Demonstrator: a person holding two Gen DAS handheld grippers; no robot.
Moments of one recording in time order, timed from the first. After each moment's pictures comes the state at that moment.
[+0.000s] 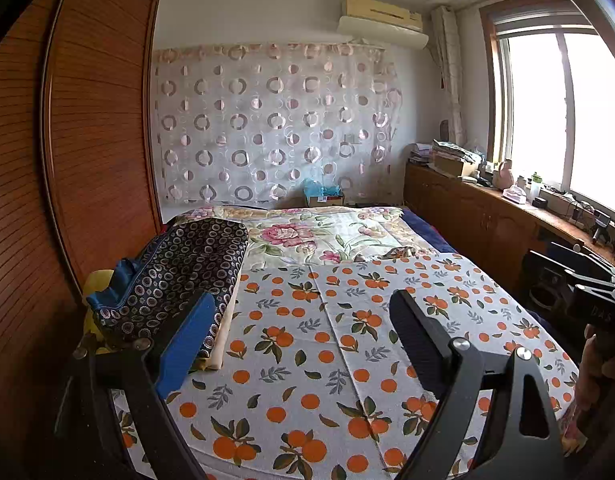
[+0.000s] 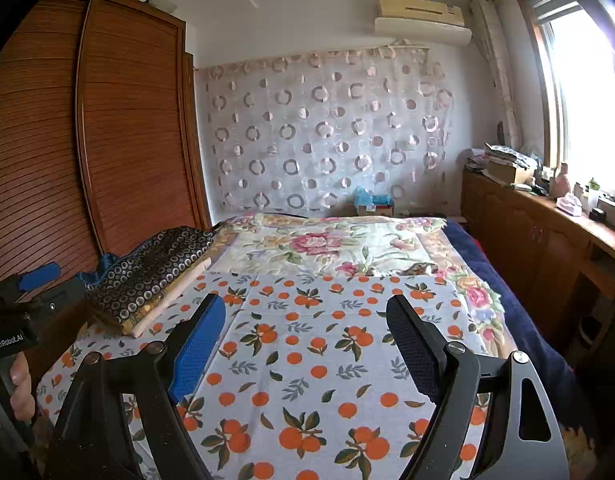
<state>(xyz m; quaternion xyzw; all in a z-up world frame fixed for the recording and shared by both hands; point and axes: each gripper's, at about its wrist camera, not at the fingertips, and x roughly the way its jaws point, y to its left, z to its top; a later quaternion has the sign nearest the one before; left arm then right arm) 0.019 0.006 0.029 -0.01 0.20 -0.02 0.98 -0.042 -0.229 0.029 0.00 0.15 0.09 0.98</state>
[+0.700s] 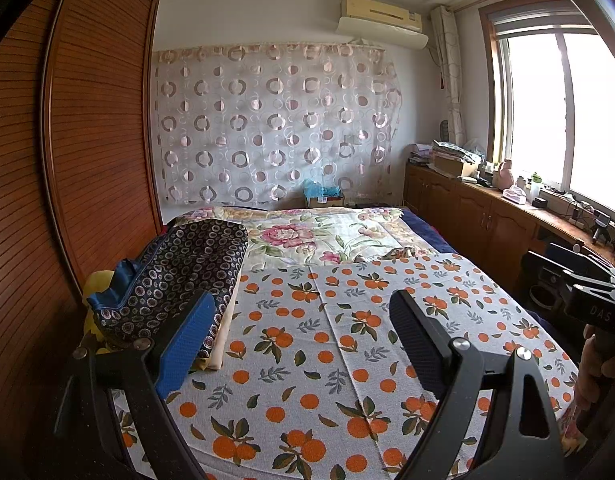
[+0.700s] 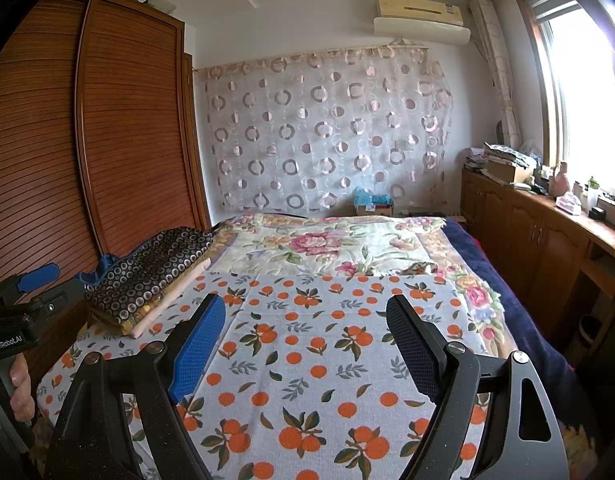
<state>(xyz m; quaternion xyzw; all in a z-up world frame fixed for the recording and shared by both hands) 0.018 0.006 0.028 -0.01 0.20 -0.02 0.98 -0.040 -0.229 0.029 0.00 0.15 0.09 0.98</state>
